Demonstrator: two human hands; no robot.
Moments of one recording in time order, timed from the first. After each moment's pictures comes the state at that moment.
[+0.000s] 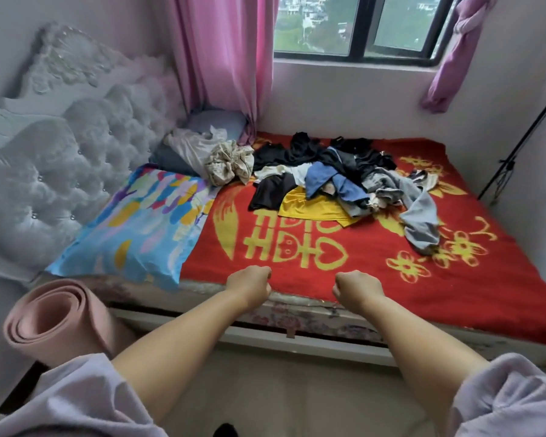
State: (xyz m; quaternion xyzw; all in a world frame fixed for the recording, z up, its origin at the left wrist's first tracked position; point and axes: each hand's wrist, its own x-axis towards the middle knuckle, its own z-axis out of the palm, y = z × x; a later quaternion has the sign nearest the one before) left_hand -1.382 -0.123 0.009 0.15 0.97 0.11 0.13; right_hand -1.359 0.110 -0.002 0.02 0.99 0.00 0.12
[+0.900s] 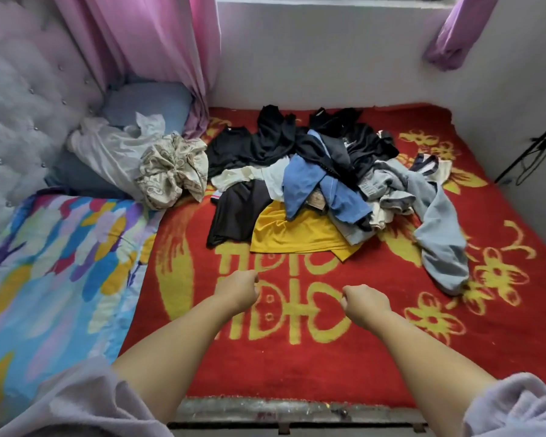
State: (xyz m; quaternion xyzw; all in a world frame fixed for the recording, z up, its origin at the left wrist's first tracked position) left_hand -1.791 -0.028 -0.081 0.13 0.95 0.11 0.26; right_hand -1.716 0.224 -0.106 0.12 0.97 -0.04 0.23
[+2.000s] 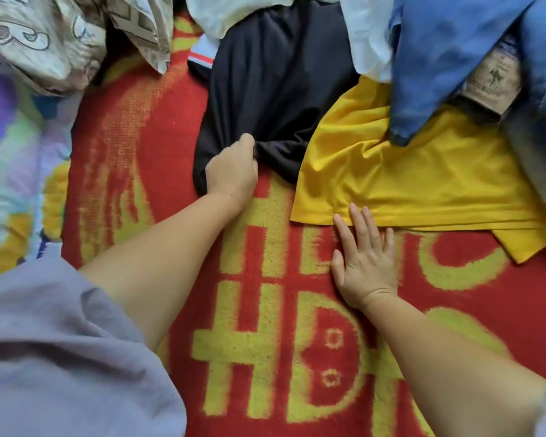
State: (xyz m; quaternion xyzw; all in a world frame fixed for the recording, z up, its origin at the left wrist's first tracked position) left_hand -2.130 -0.040 -0.402 0.05 0.99 0.12 0.10; right_hand -1.946 0.152 -0.457 0.02 1.00 -0.08 0.03
